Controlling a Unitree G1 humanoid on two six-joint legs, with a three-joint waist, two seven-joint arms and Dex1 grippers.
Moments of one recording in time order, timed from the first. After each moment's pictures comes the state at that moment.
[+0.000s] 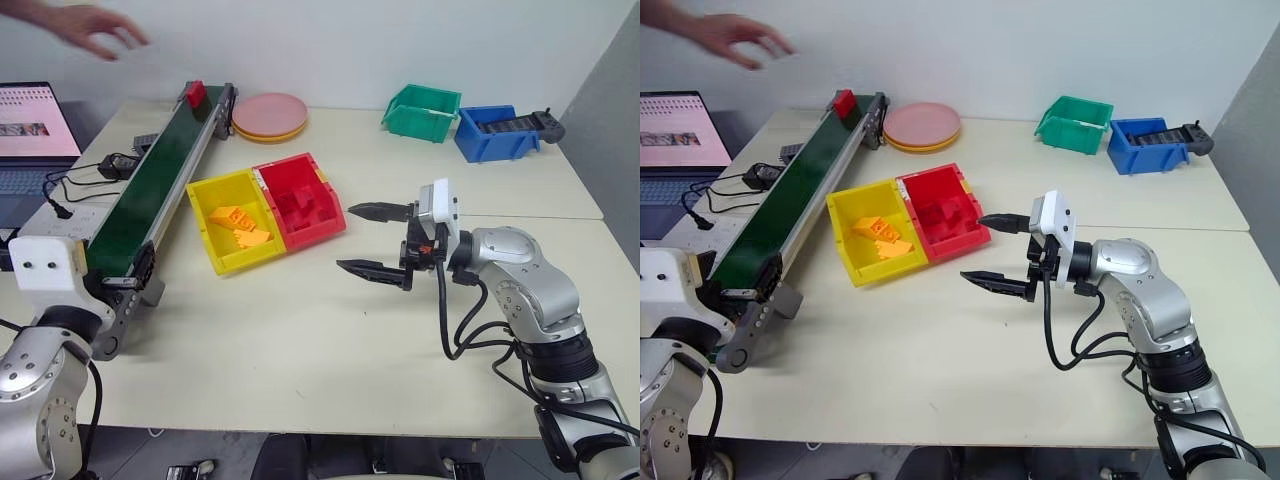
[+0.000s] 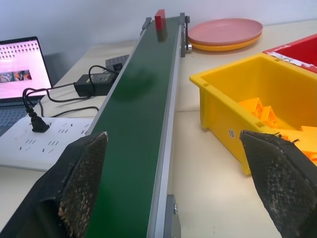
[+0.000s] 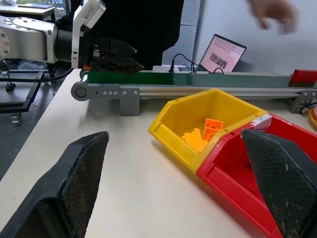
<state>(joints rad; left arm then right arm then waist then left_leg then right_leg) 0.08 0.50 0.63 -0.58 -0.42 0.68 -0.25 -0.57 -0.46 0.14 -0.24 0.47 0.42 0.98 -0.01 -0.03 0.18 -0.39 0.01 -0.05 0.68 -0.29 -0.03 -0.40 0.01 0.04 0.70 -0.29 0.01</state>
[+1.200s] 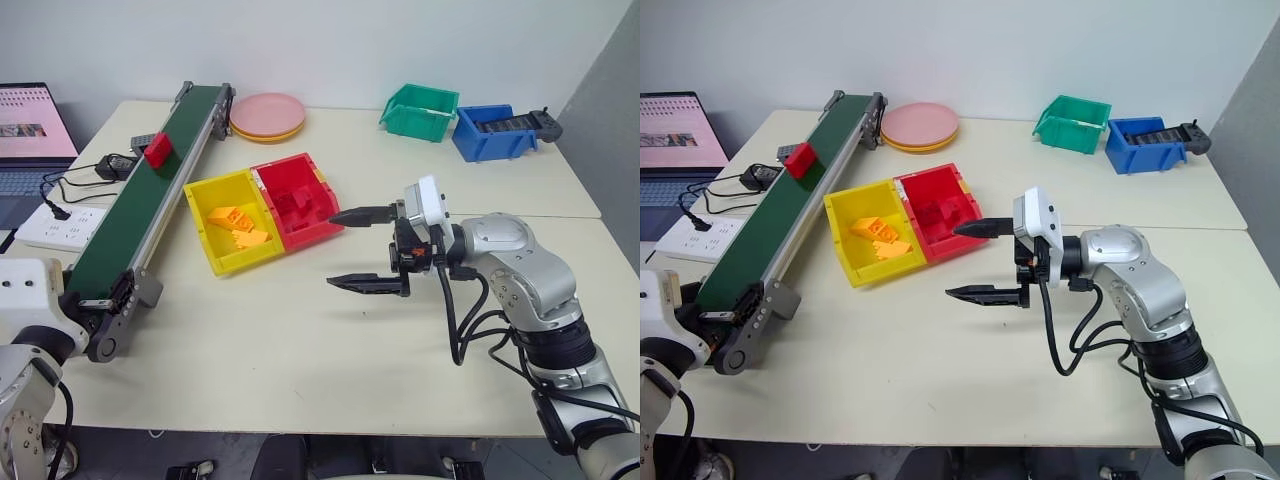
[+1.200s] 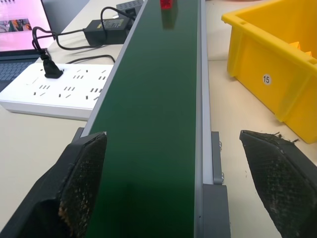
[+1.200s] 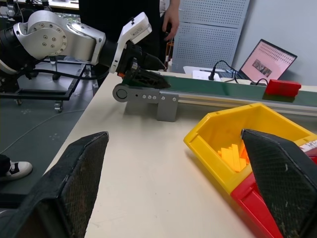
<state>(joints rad) 0.14 0.60 0.71 -0.46 -0.48 0.76 -0.32 -0.65 -0.47 0.19 -0.25 0.50 0.47 1.11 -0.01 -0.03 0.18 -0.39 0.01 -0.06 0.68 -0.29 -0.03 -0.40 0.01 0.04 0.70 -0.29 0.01</state>
